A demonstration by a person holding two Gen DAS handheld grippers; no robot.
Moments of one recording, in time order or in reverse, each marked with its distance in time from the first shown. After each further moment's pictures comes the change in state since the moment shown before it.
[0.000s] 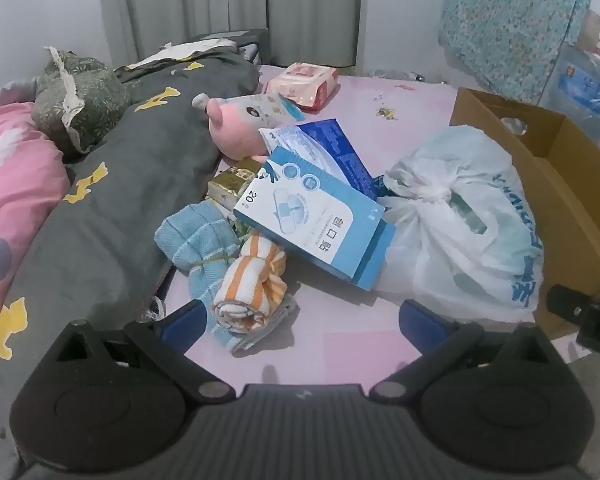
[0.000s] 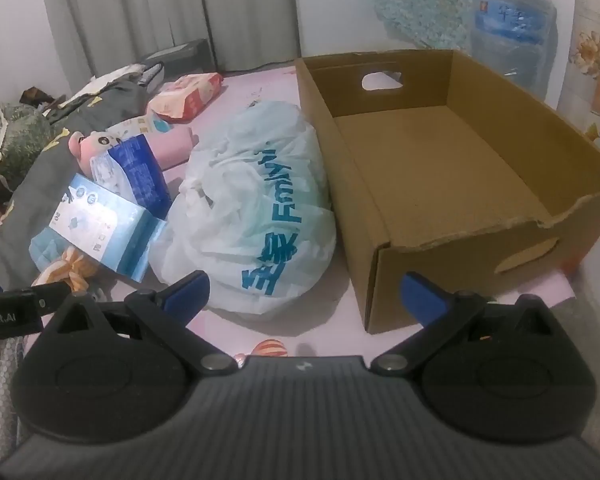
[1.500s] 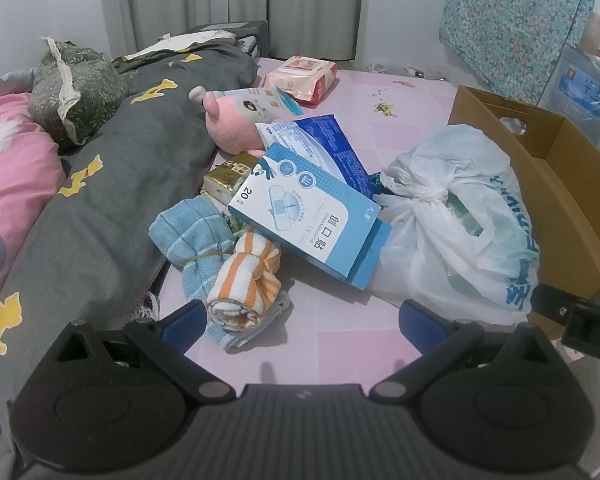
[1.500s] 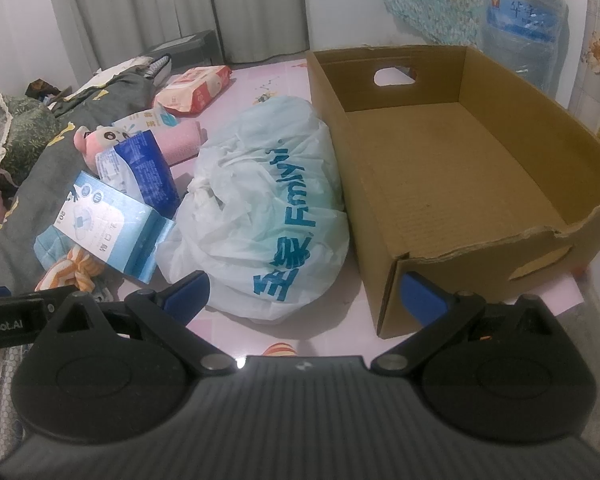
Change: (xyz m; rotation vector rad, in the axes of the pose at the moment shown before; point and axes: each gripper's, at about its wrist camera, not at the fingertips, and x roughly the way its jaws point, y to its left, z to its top) left arm -0.003 -0.002 0.002 -0.020 0.019 -0.017; right arm 0.006 0.006 0.006 -0.015 0.022 0.023
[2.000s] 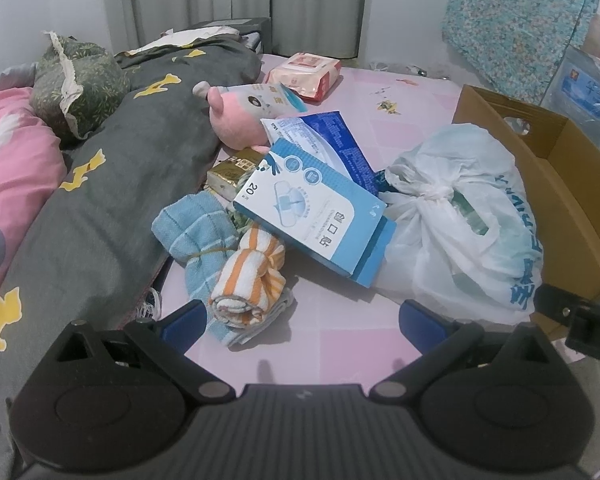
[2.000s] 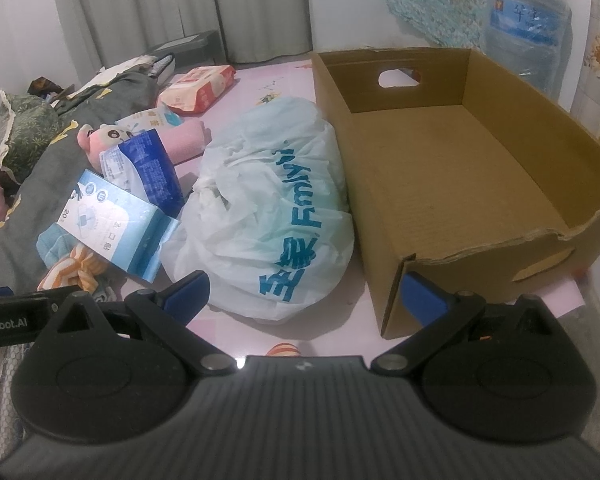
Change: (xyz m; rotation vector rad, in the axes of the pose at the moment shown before) left arm 0.001 0.006 0.001 -0.012 0.010 -0.003; right arm -0.002 0.004 0.001 -0.008 0.000 0.003
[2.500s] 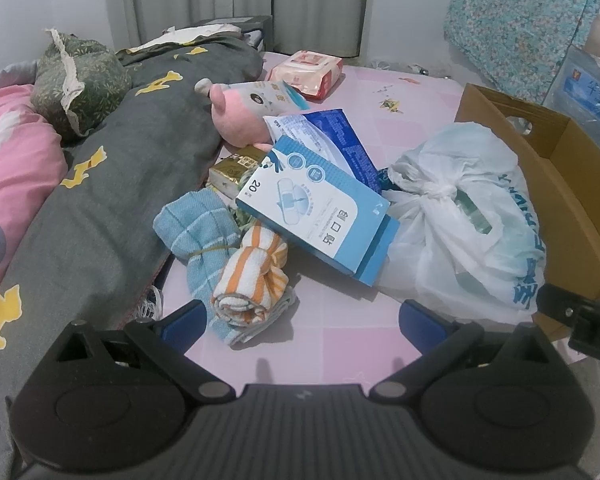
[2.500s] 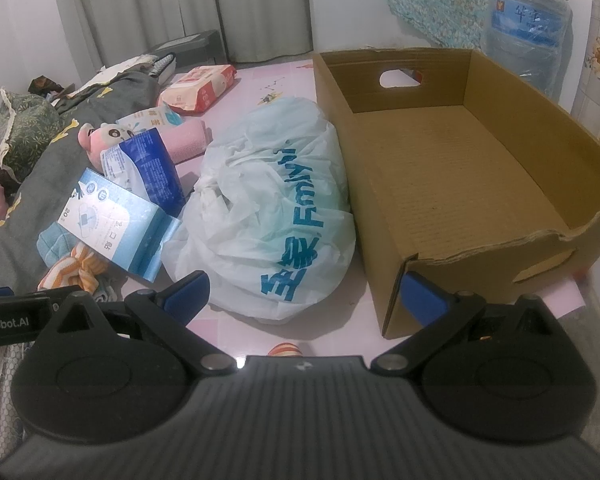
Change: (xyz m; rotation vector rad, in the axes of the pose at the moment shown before) left arm 0.002 0.004 -0.001 -0.004 0.006 0.001; right arm -0.001 0.001 0.000 -0.003 -0.001 -0.001
